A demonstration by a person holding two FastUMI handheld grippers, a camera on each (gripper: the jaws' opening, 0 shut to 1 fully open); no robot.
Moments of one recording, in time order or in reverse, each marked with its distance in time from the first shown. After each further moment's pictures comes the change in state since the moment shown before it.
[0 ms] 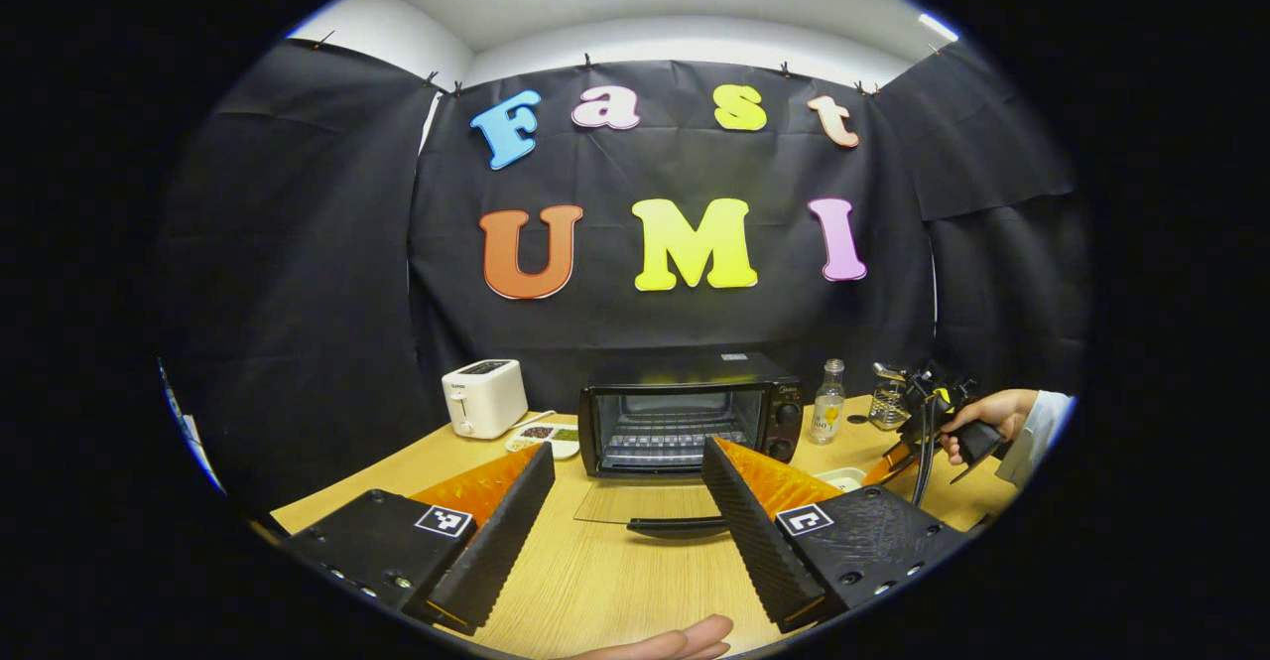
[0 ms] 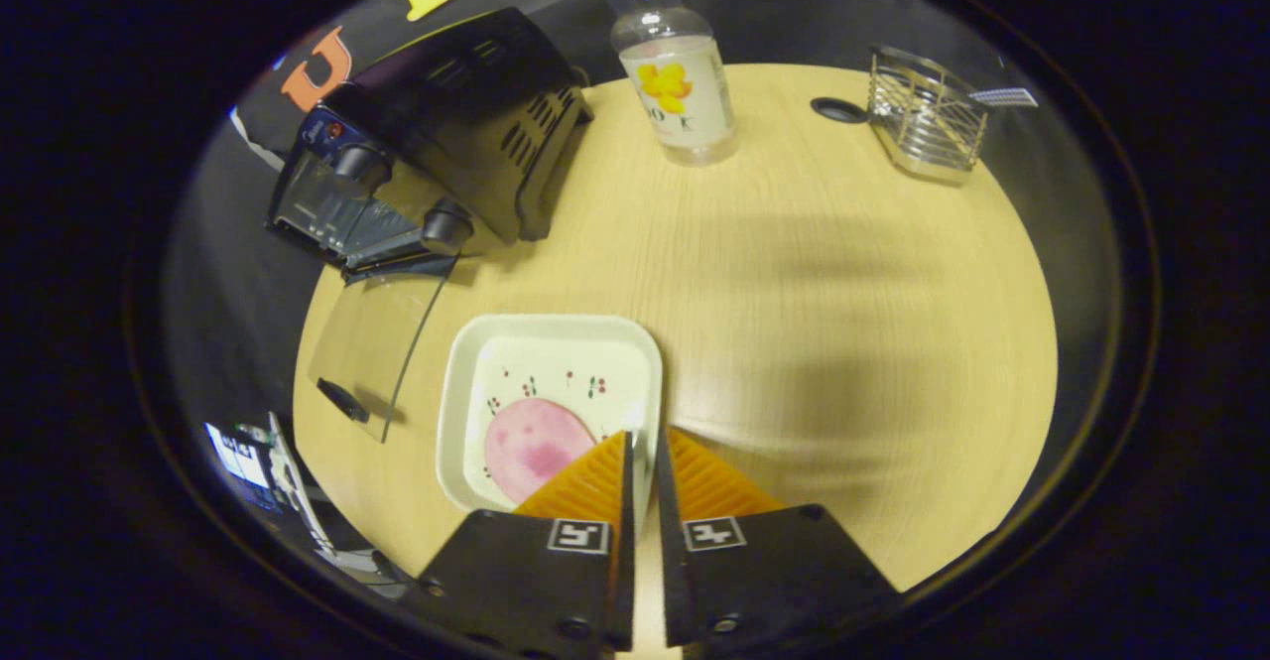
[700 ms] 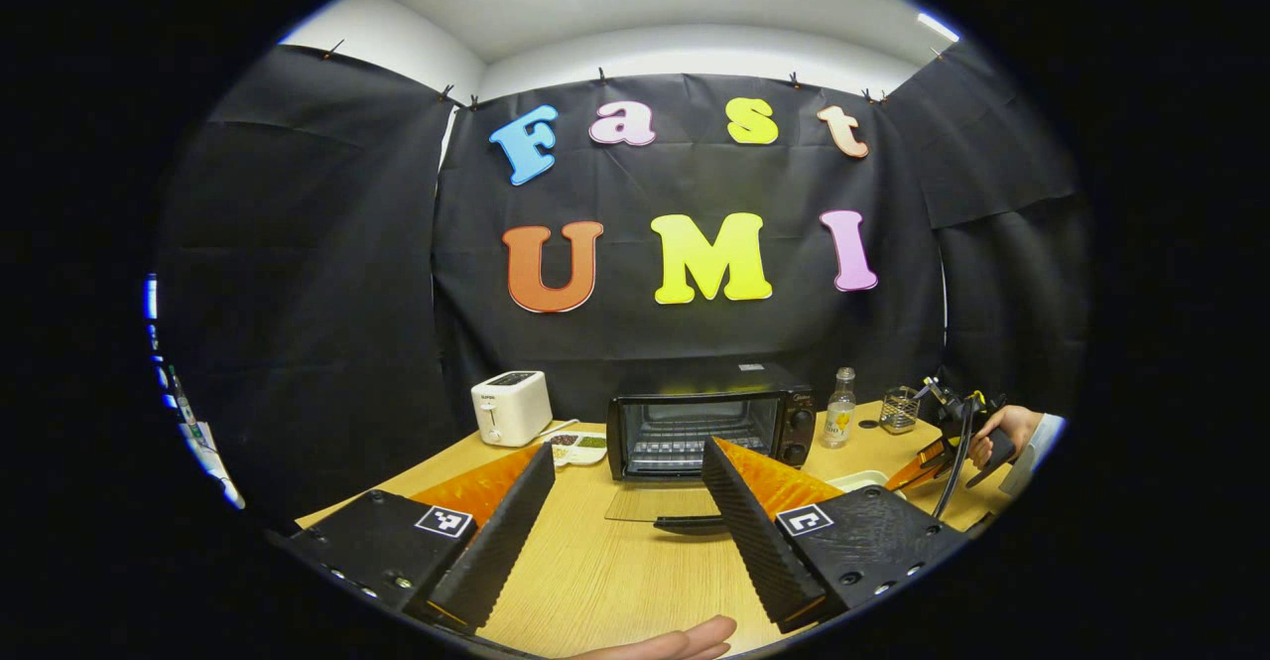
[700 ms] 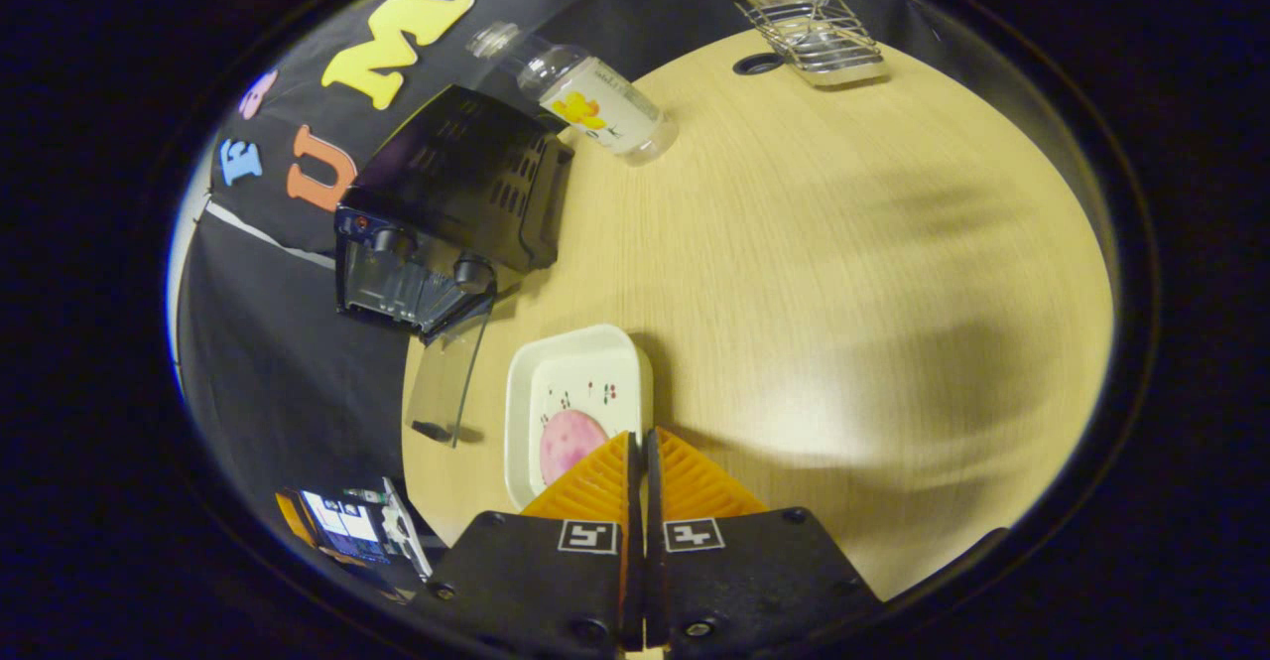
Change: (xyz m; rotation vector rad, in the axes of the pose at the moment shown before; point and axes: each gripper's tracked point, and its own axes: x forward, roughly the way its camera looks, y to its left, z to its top) left arm -0.025 0.019 0.014 0.001 -0.024 0.036; right arm -0.007 0.002 -0.007 0.247 -0.085 0.279
